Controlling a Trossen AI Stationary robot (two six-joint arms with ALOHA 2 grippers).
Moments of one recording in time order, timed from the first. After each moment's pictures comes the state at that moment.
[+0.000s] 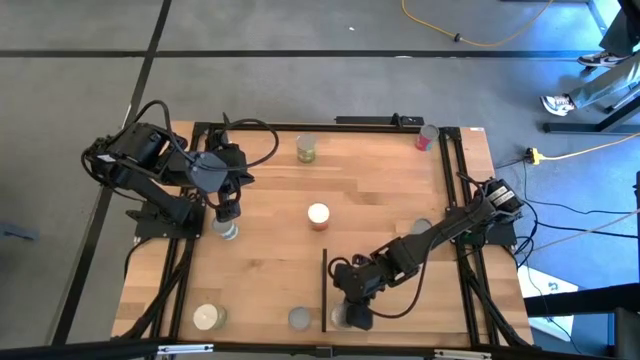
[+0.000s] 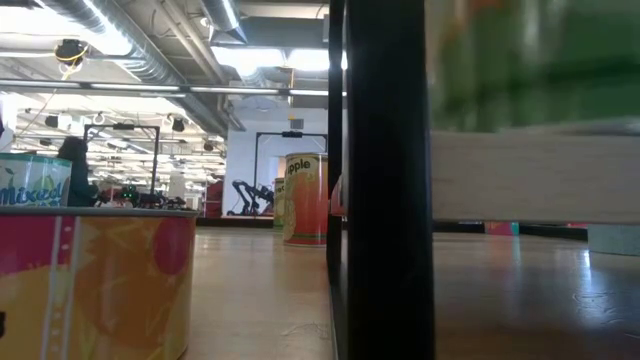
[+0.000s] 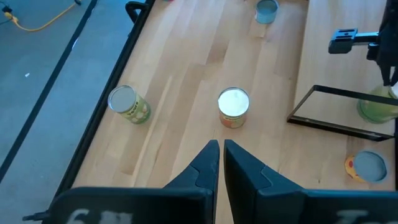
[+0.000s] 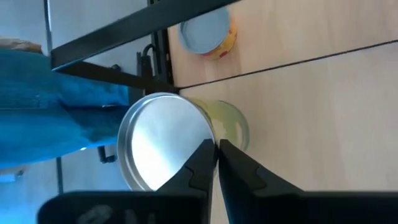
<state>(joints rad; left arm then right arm) -0.30 1.42 2.06 -1.57 -0.45 -0.42 0.52 1.84 1.52 -0.66 -0.12 0.78</state>
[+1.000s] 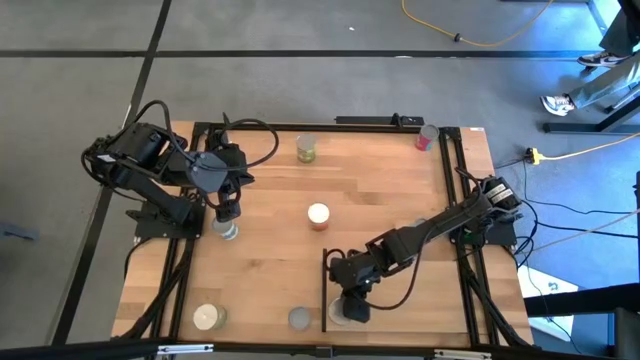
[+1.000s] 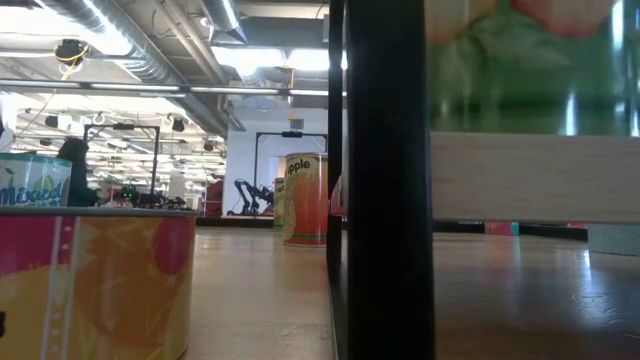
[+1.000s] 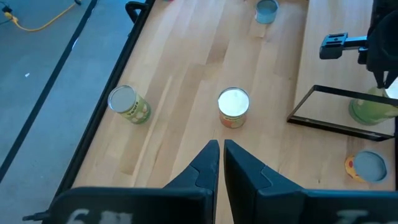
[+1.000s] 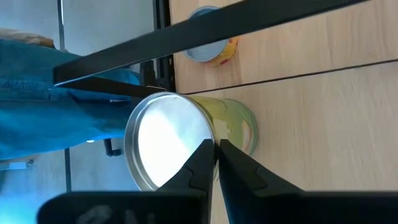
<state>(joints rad) -0.30 1.42 2.06 -1.57 -0.45 -0.41 0.47 1.84 1.52 -0.65 -0.20 0.70</state>
